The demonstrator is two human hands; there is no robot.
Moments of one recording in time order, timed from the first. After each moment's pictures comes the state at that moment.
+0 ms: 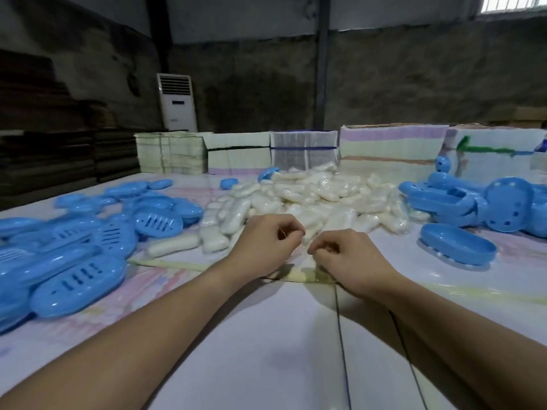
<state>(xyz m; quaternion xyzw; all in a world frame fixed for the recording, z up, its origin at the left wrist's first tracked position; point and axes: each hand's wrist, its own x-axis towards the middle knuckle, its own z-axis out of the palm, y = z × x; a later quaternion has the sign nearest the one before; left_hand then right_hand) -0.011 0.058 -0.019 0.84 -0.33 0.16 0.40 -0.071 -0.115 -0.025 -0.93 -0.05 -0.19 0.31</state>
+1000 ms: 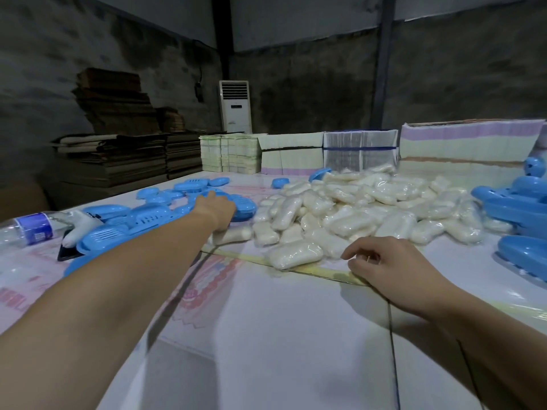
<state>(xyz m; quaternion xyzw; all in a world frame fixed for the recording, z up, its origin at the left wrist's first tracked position) 0.104 0.209 0.007 0.97 -0.02 0.05 -0.22 -0.078 -0.101 -0.023 -0.92 -0.15 -0.17 0.32</state>
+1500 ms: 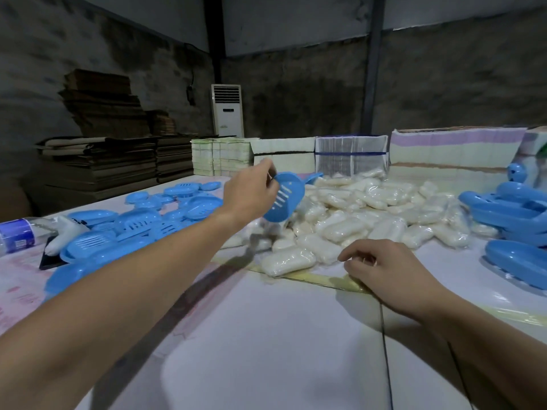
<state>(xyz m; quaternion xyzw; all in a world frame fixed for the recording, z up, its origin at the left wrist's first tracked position) 0.070 0.125 0.037 0.89 -0.14 0.38 0.22 -0.077 -0.104 -0.024 -0.91 -0.12 -0.18 0.35</state>
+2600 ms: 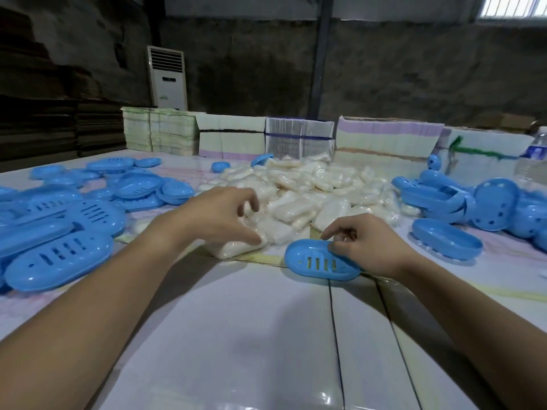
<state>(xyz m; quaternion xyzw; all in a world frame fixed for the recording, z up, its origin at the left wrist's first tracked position) 0.008 0.114 0.015 0.95 -0.27 0.07 0.17 -0.078 -0.146 -0.011 -0.95 -0.05 -0.15 0.27</state>
